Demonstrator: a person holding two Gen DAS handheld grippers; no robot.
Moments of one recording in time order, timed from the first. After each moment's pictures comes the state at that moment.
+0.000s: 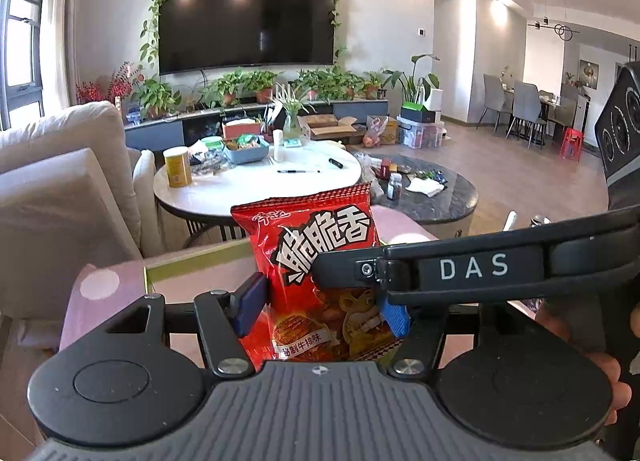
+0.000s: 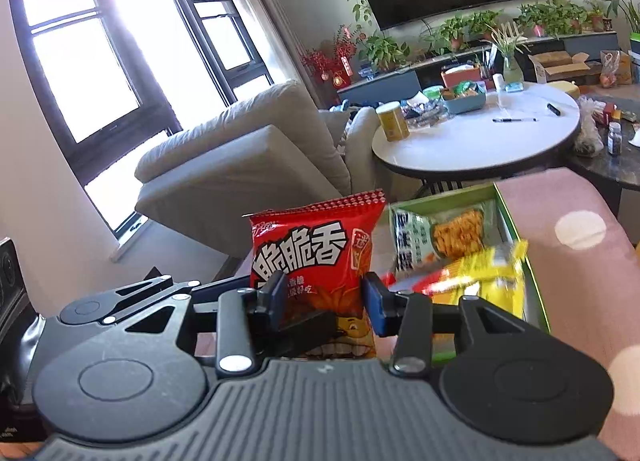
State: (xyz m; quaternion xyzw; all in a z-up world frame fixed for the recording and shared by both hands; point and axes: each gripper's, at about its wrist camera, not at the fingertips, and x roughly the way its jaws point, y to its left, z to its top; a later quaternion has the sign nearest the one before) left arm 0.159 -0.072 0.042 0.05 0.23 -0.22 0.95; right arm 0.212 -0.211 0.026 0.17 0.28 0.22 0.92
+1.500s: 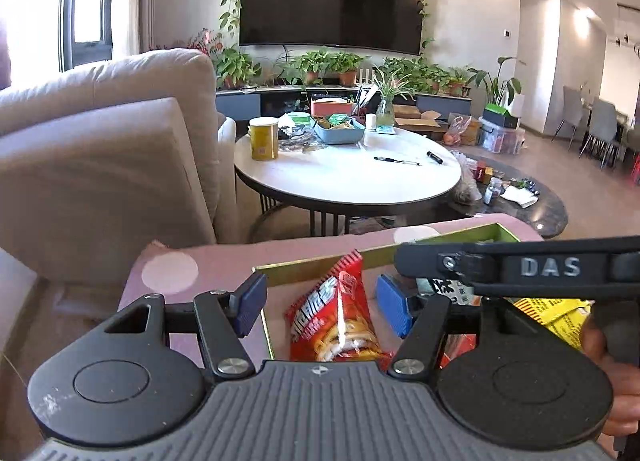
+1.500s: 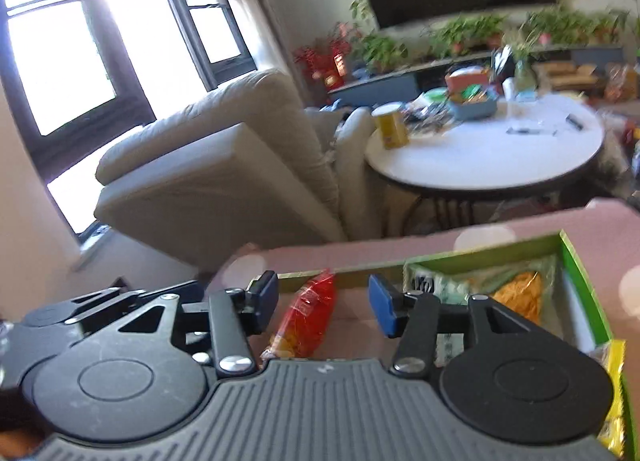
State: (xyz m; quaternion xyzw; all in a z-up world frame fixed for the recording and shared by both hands) left arm 0.256 -0.006 0.001 0.01 0.26 -0.11 0.96; right arm 0.306 -0.174 -0.006 0.16 0.29 0.22 0.92
